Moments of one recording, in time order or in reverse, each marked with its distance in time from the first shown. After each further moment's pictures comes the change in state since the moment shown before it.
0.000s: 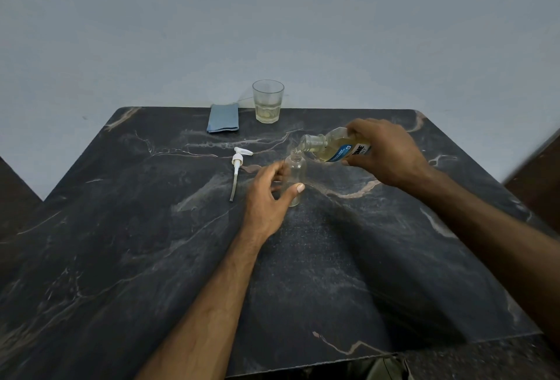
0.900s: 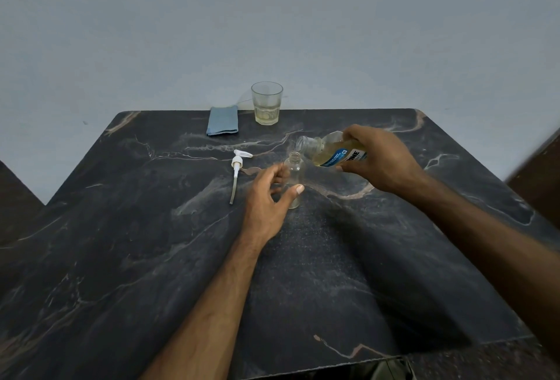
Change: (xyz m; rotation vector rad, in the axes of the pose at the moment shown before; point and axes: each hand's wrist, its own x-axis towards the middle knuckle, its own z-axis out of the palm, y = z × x) left_hand 0.001 -0.002 0.001 -0.003 0.000 -0.017; right_hand -0.001 0.000 0.009 0.111 -0.048 0.058
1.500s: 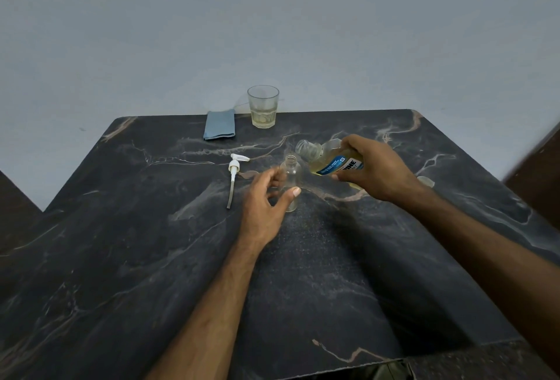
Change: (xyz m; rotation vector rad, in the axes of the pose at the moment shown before) left_hand -0.001 0.001 0.001 -0.020 0.016 0.002; right_hand -0.003 0.018 0.018 0.142 -0.019 0.041
